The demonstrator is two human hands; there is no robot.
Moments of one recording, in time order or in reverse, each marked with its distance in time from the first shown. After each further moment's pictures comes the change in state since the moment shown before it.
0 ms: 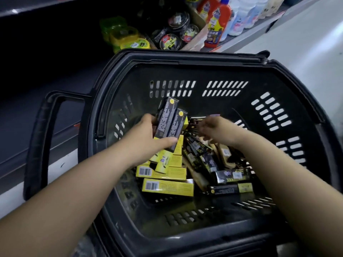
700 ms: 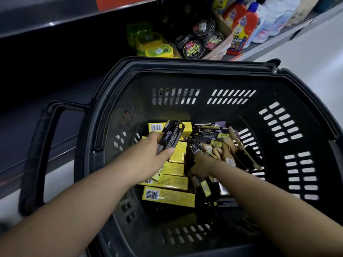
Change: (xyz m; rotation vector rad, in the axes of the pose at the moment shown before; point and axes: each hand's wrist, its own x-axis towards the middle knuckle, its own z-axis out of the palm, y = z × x) left_hand -0.013 -0.032 -0.023 0.234 -0.038 -0.051; right_hand 0.037 -0.019 0.101 -0.097 -0.326 0.297
